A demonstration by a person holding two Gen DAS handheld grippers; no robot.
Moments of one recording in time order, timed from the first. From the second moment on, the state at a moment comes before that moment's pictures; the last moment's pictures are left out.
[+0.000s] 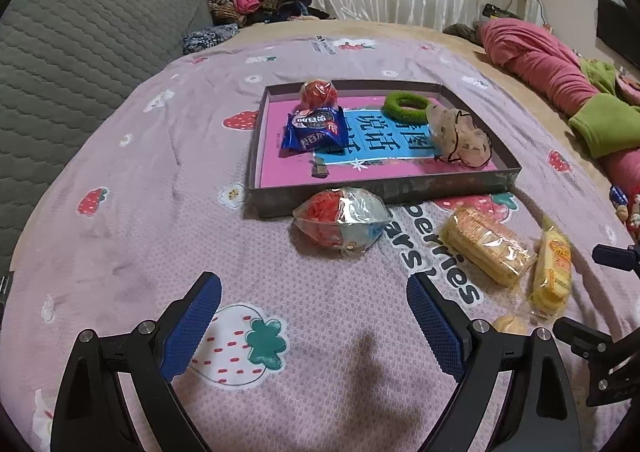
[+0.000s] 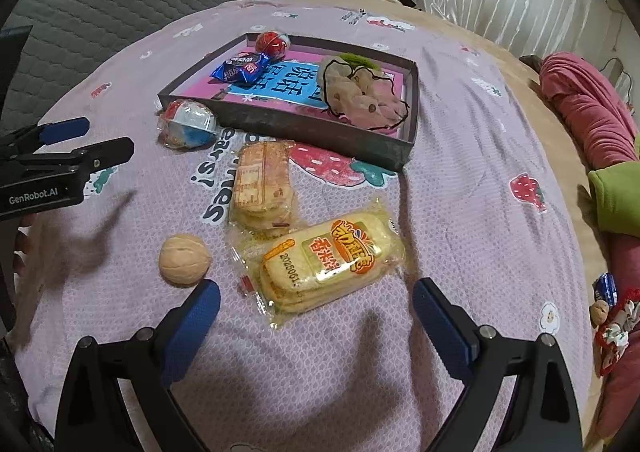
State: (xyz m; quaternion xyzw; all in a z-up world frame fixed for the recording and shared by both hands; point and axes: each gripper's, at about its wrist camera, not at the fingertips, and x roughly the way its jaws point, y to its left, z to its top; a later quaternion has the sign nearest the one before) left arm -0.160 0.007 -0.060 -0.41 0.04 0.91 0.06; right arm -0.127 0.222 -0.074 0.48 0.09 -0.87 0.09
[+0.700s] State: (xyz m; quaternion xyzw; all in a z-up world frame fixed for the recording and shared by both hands) left arm -0.204 0.018 -0.089 -0.43 0.03 0.90 0.07; right arm -0.147 0.216 -0.092 0.49 0.13 -0.86 0.10
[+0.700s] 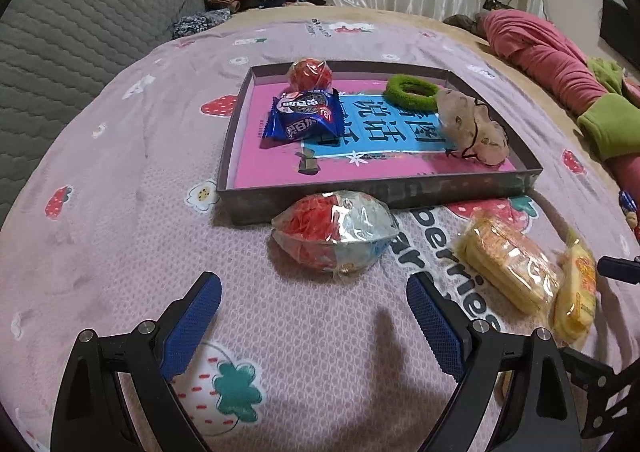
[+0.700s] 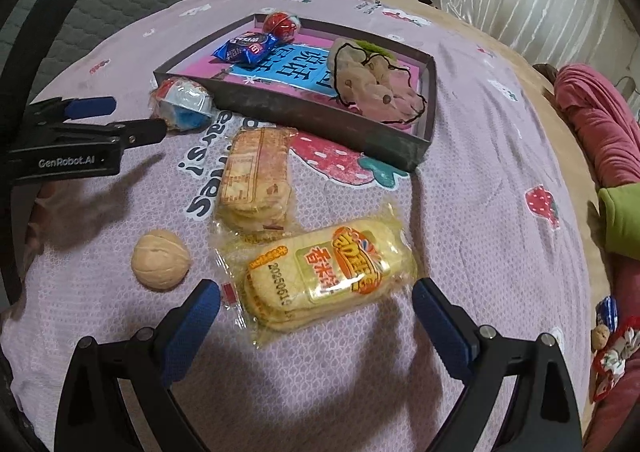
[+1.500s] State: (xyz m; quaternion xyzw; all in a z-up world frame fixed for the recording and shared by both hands) left arm -0.245 0.022 -0.112 -0.45 0.01 0.89 0.08; right arm -0.175 0.217 -0.108 0.48 0.14 -0.85 0.14
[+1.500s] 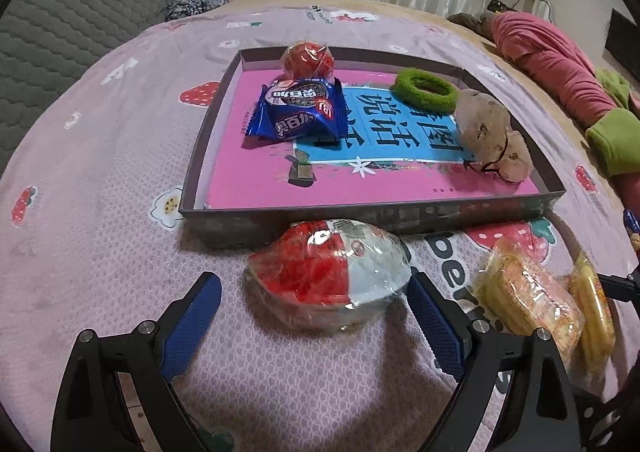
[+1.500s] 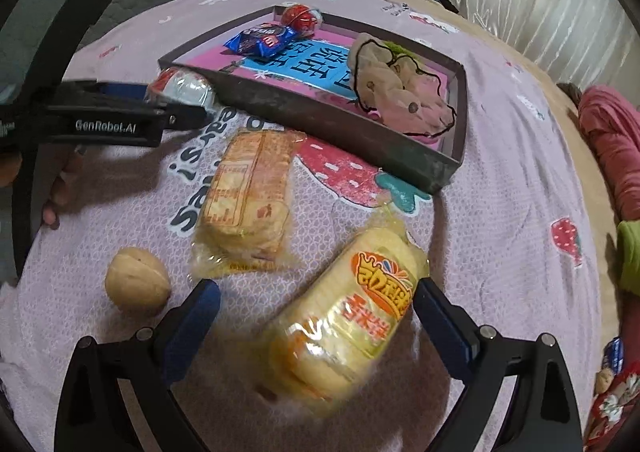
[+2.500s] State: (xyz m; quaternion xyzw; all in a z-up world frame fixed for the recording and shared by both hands) left arm -0.239 0.015 -0.110 -0.45 -0.03 0.89 0.10; right arm -0.154 0.239 -0.091 0.49 0.03 -0.86 0.16
